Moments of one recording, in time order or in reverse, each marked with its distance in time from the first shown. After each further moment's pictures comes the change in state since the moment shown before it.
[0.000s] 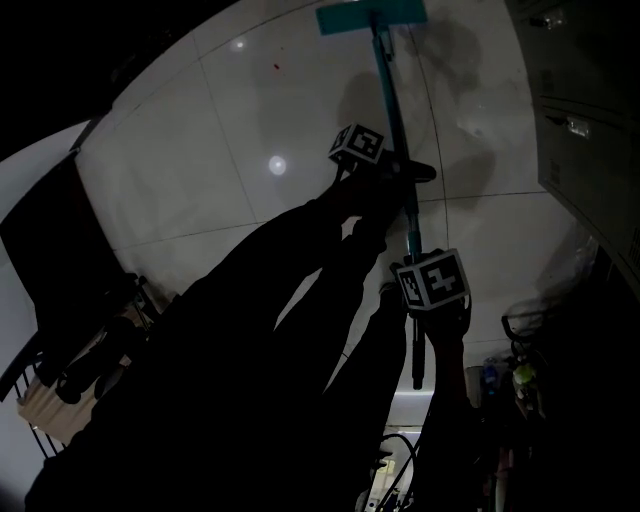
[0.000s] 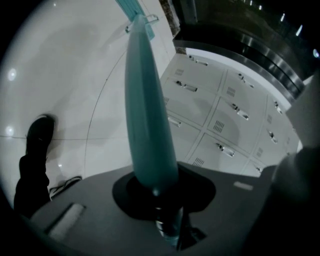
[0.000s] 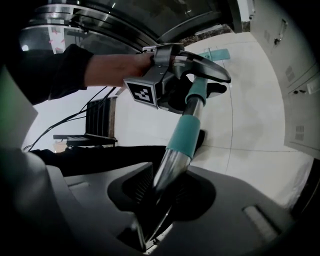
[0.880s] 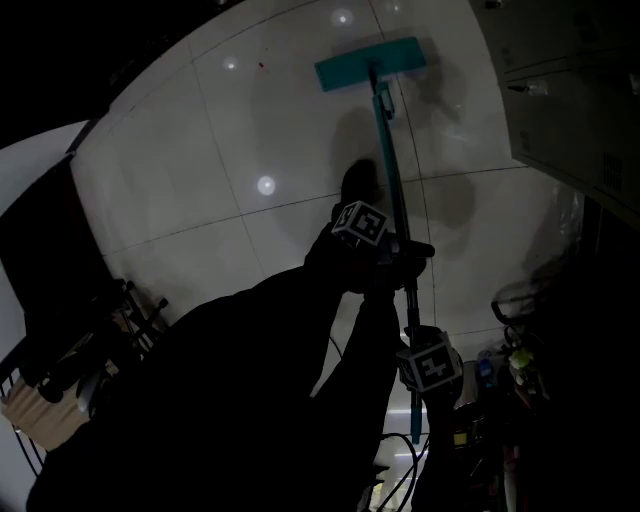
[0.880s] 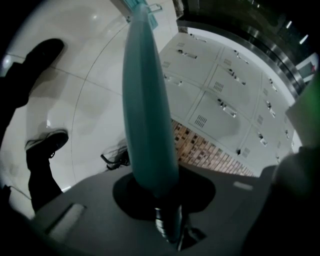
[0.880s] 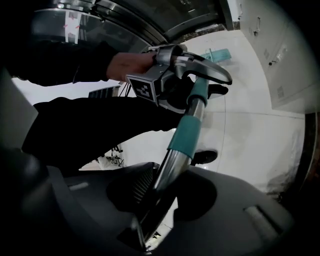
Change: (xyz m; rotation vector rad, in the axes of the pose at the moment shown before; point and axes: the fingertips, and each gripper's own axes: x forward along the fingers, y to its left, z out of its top) left arm 0.086 0.023 -0.249 -0.024 0.090 -0.072; right arm -0.022 0.060 -0.255 0.010 0.032 0.020
